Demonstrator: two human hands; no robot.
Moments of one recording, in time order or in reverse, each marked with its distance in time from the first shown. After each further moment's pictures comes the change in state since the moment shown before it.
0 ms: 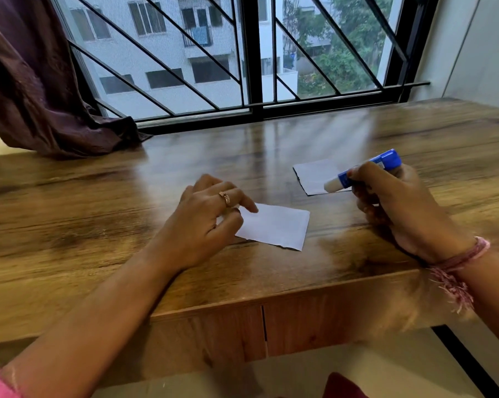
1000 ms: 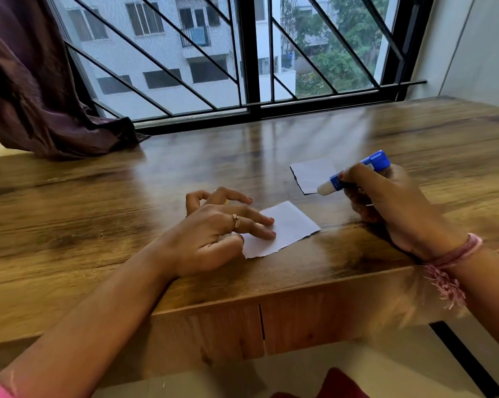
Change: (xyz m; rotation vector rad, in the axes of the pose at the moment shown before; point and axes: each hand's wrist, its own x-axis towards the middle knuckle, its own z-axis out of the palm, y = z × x) left_hand -0.004 0.008 -0.004 -0.061 -0.301 0.094; right_hand -0.004 -0.005 0.005 -0.007 -0.016 0.053
